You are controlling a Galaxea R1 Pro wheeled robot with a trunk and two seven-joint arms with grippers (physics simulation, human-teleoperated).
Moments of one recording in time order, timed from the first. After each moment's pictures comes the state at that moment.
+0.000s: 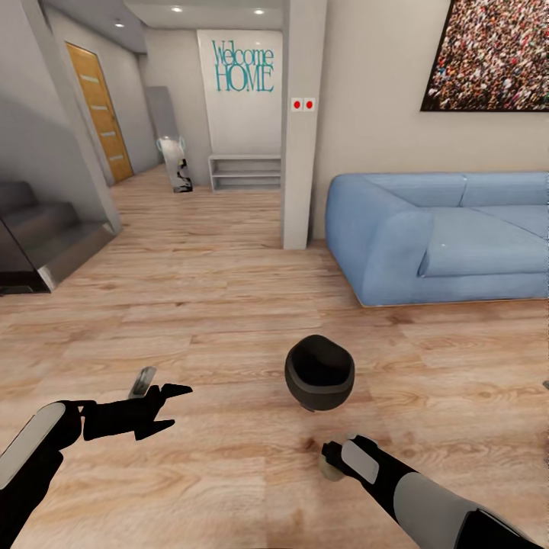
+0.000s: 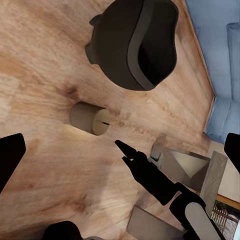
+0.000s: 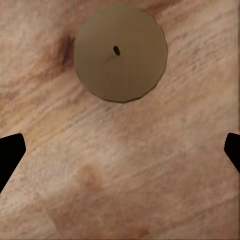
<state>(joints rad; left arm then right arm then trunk) -0.41 0.39 -0.05 -1.32 1.83 0.99 0.48 -0.74 0.01 0.86 -0.30 -1.37 0.23 -0.42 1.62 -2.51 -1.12</state>
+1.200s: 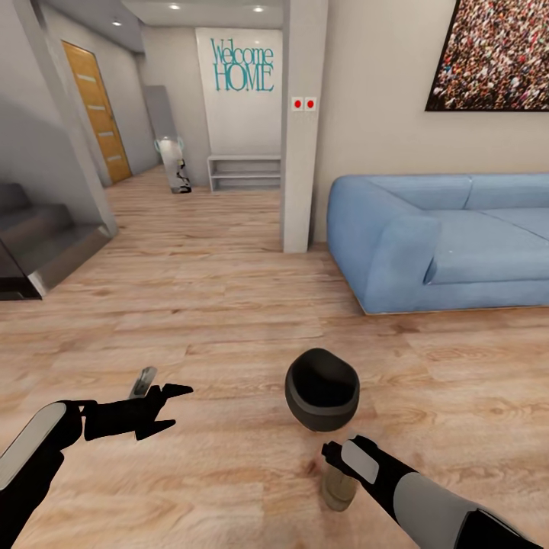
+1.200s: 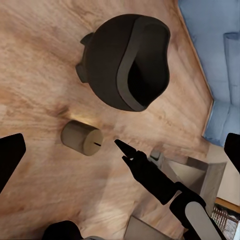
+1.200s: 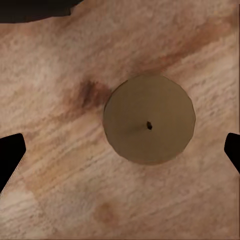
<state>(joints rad) -0.41 0.39 -0.06 -1.32 1.83 0.99 0.48 -0.74 0.01 0.86 -0.30 -1.37 0.23 -0.42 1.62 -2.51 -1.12</state>
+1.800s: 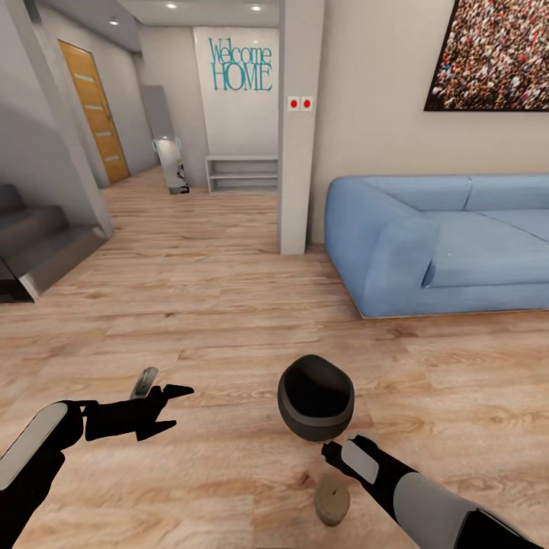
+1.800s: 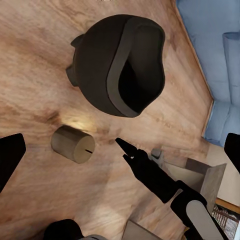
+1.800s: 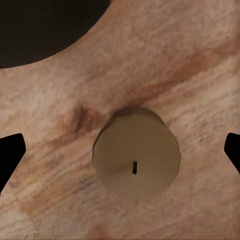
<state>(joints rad) -0.41 0.39 -0.06 -1.32 1.83 0.99 0.48 -0.74 0.01 0.86 -0.30 -1.37 0.23 -0.42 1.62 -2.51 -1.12</state>
